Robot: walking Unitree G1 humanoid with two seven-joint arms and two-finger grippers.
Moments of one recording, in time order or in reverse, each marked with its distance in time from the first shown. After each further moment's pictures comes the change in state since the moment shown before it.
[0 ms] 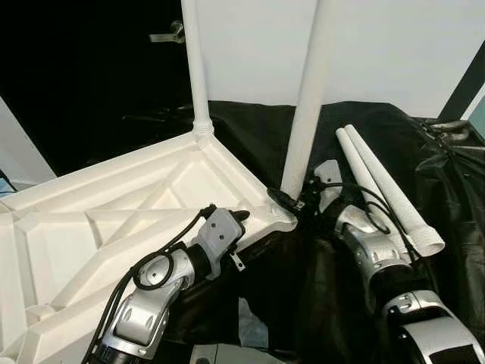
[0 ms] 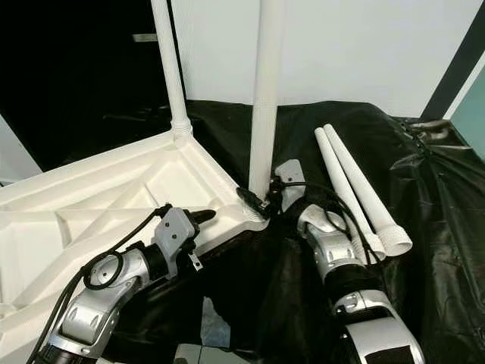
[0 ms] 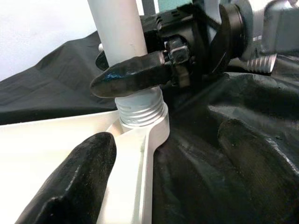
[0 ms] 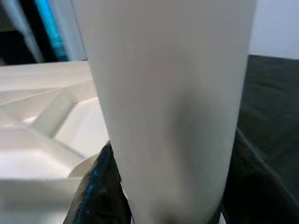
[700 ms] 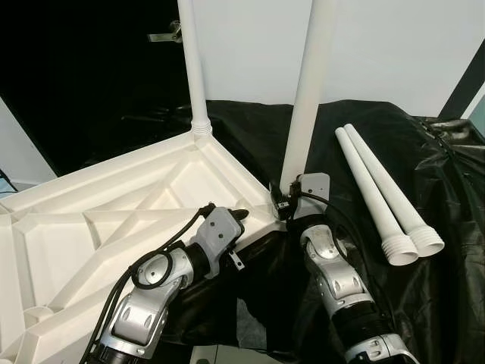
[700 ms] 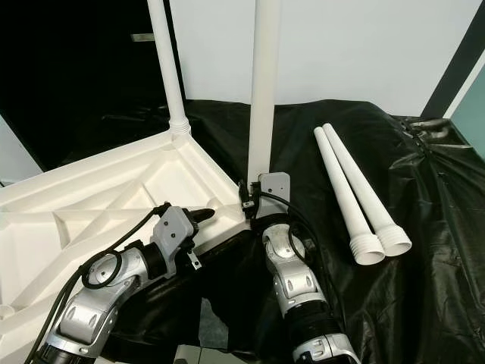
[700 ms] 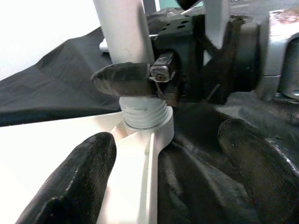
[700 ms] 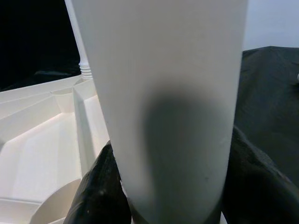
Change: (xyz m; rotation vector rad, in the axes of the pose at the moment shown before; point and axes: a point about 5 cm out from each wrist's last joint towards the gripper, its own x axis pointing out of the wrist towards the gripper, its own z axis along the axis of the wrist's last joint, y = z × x) left arm -0.002 0.001 0.002 0.003 0.007 0.003; right arm -0.006 0.040 0.008 0.063 -0.016 -0.450
